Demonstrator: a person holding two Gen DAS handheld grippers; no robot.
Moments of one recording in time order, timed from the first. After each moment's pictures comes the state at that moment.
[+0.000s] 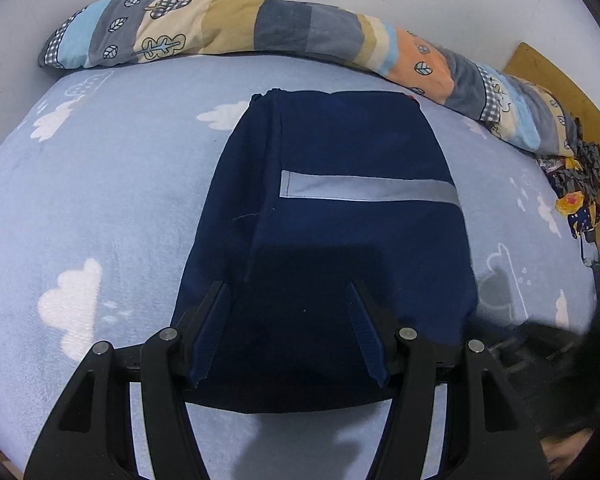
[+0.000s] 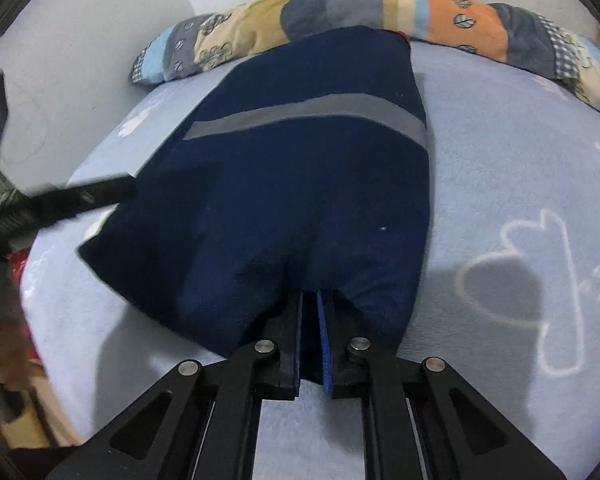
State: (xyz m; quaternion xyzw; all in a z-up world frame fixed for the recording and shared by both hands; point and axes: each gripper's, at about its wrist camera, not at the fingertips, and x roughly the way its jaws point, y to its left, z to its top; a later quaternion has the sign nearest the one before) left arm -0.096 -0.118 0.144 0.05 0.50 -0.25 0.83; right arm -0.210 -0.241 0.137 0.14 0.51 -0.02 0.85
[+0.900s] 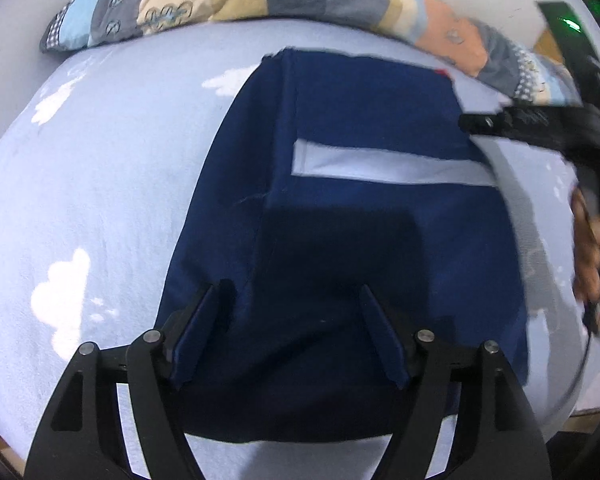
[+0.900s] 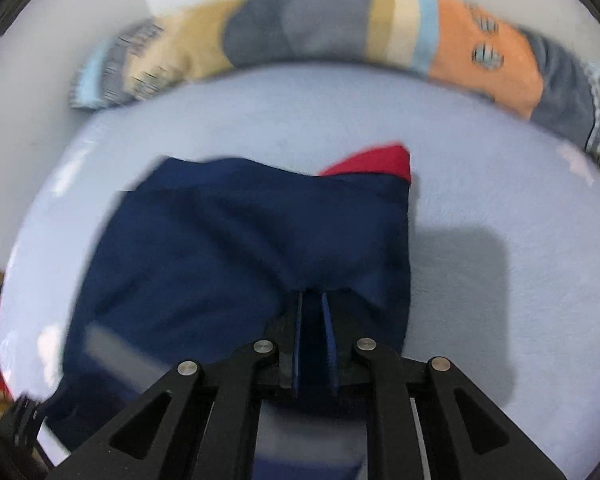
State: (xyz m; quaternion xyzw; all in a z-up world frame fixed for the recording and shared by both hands) left arm -0.081 -0.143 0.121 0.08 0.53 -0.21 0.82; right arm -0.048 -0.319 0.140 0.12 0.53 -0.05 0.84
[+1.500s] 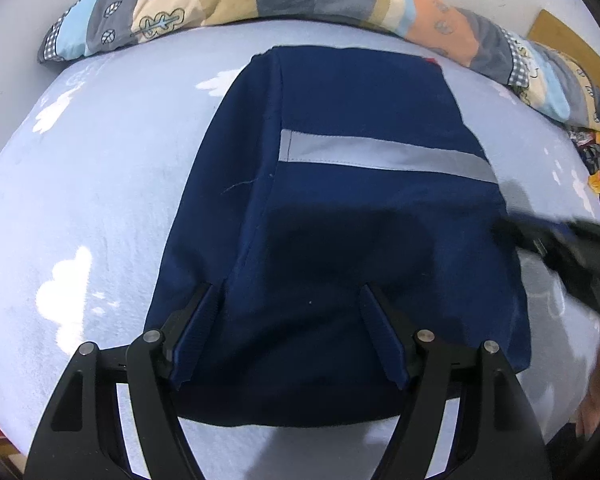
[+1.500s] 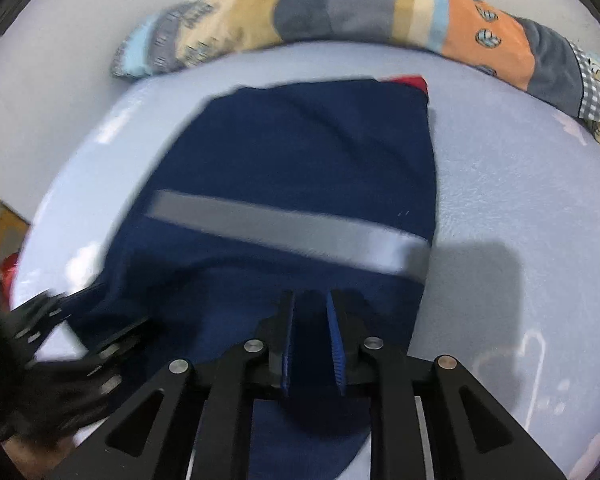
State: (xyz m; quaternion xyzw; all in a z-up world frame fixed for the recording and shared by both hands) left arm -0.095 -0.143 0.120 0.10 0.53 -0.21 0.82; right arm -0.143 -0.265 0.152 0.12 0.55 -0.01 0.83
